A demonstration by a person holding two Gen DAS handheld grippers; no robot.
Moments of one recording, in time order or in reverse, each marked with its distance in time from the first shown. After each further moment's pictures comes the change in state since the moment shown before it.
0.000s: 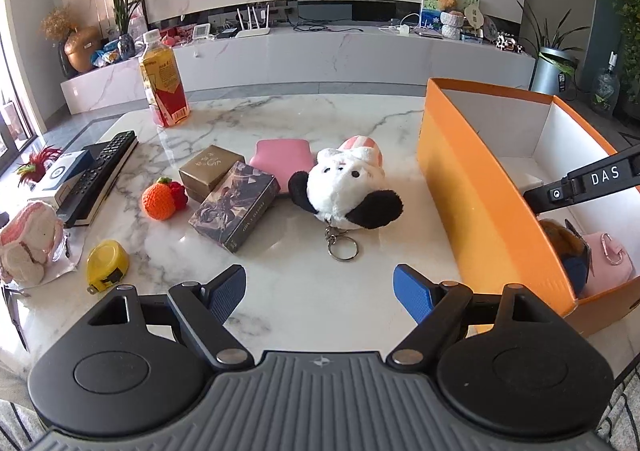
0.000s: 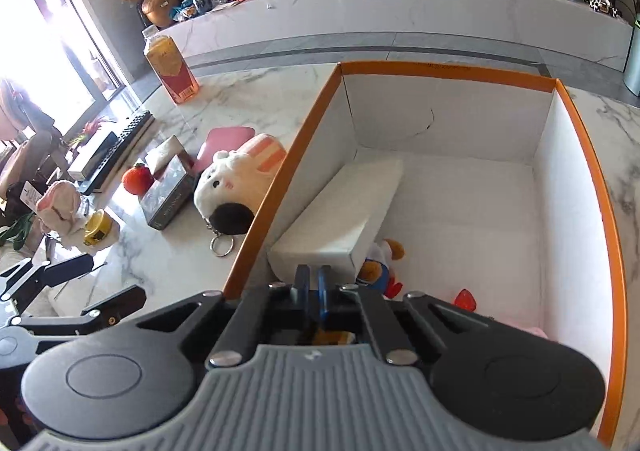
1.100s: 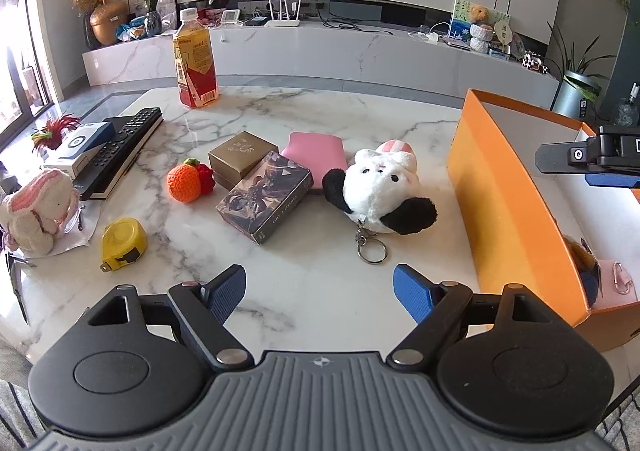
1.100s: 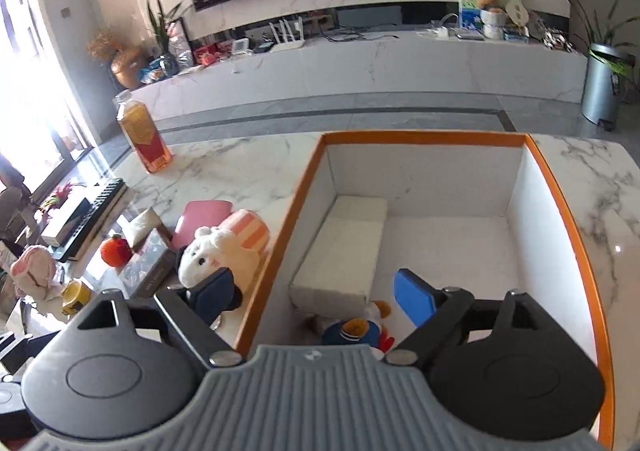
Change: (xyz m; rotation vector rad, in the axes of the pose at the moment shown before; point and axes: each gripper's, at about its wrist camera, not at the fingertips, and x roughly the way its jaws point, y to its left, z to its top) left arm 0.002 0.026 0.000 -0.109 0.009 0.012; right arm -0.024 0.018 0.004 0.021 -0.231 -0.039
